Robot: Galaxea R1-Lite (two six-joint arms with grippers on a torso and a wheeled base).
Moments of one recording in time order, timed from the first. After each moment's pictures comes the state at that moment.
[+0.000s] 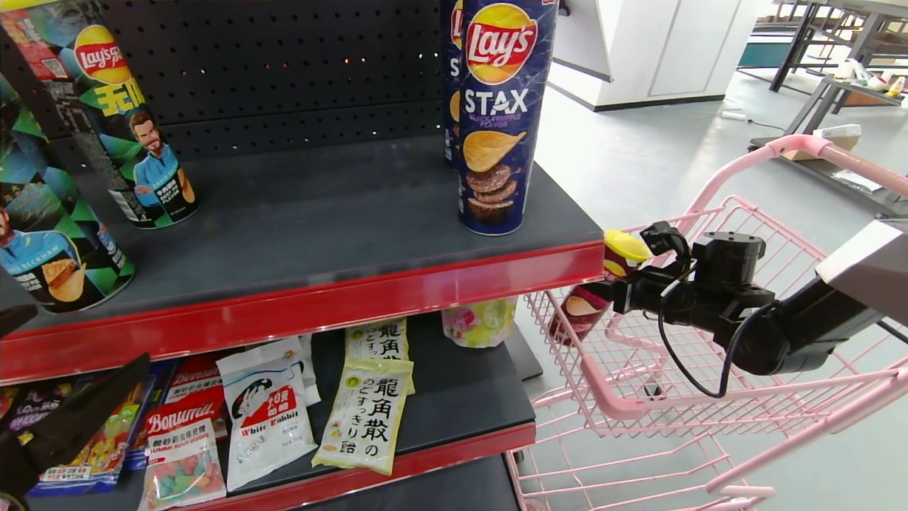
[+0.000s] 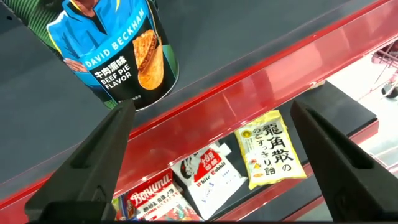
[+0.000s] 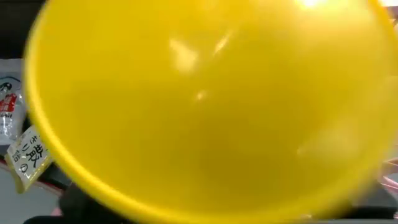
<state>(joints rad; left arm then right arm) -0.19 0.80 -0.40 -0.28 0.02 0.24 0.08 2.19 -0.94 -0.99 0.53 -0.01</state>
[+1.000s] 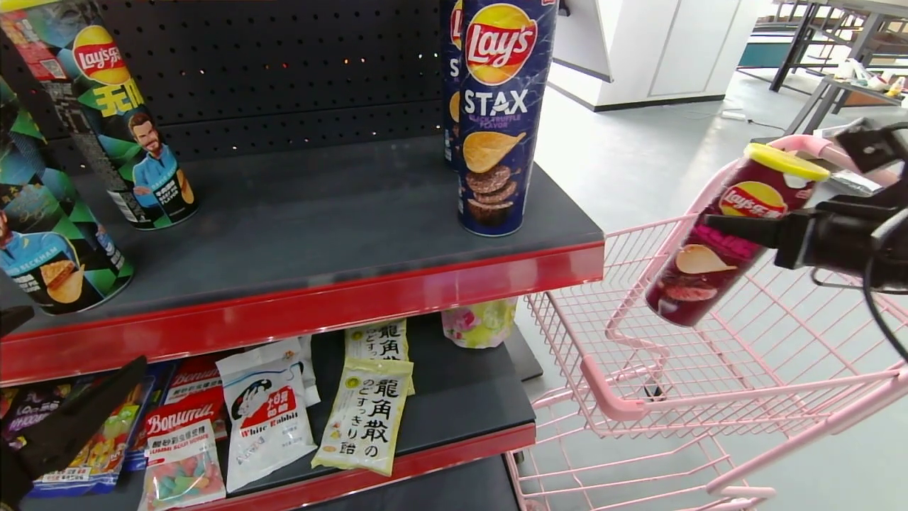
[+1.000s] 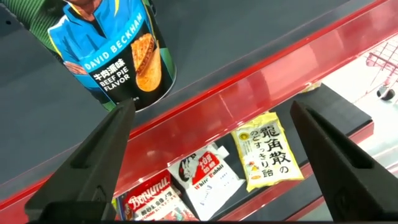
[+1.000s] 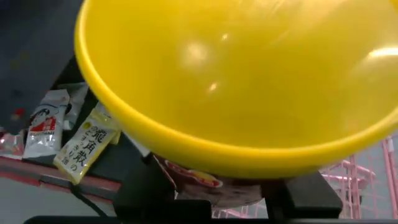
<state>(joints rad) -0.19 0.78 -0.40 -0.28 0.01 0.24 -0.06 1.47 -0.86 -0.37 0.52 -0.01</state>
